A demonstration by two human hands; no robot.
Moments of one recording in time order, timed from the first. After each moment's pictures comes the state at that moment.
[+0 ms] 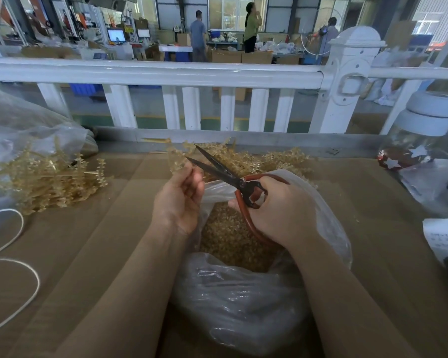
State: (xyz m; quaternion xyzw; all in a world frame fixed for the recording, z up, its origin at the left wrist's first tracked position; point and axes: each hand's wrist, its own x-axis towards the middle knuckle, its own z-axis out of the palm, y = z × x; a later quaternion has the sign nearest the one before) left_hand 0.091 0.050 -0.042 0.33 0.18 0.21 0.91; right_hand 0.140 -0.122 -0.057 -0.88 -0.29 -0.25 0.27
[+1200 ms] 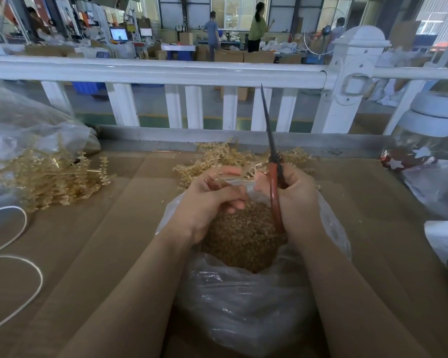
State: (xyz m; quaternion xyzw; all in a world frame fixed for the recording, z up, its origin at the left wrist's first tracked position) left_hand 0.091 0.035 -0.046 0.63 -0.01 0.10 0.77; right_hand 0.140 -0.122 -0.047 -0.71 -0.21 -0.11 0.66
